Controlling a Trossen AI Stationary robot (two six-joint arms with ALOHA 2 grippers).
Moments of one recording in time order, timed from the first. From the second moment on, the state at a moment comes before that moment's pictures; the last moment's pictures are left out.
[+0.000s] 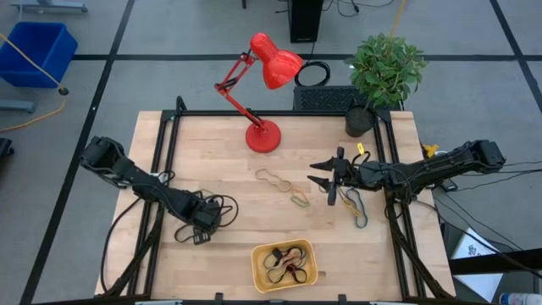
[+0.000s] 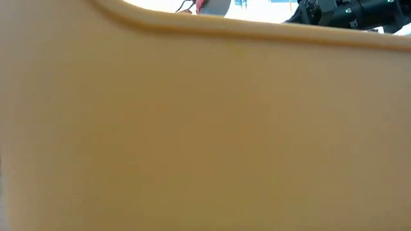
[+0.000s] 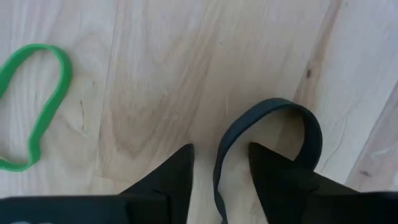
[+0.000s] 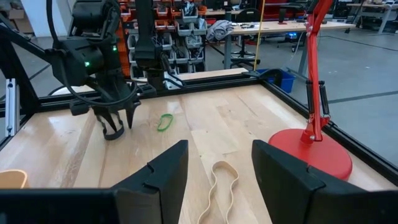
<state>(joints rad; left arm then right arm) -0.47 1.46 0.67 -0.70 -0.01 -0.74 0.14 0.99 0.43 0.39 0.37 0.11</state>
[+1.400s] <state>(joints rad) -0.47 1.03 0.79 -0.04 -0.28 -0.50 0.14 0.99 0.43 0.40 0.37 0.11</state>
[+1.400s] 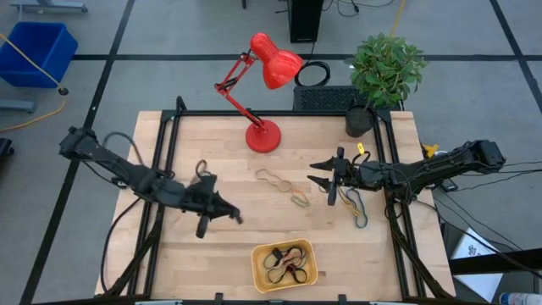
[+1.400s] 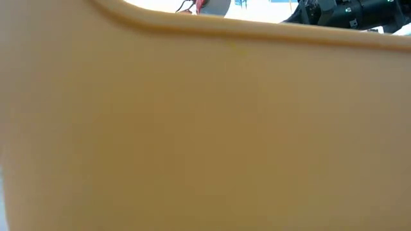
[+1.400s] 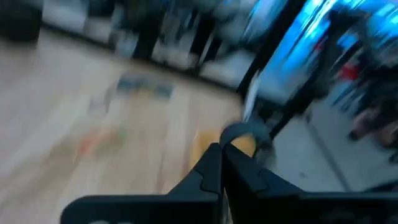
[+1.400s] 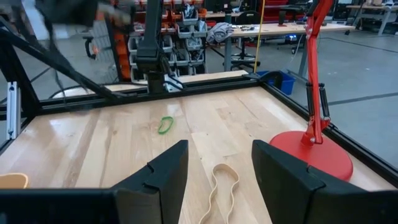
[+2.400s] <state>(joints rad) -0.45 1.64 1.55 -0.39 -0.08 -0.25 0.14 0.99 0.43 0.37 0.37 0.10</state>
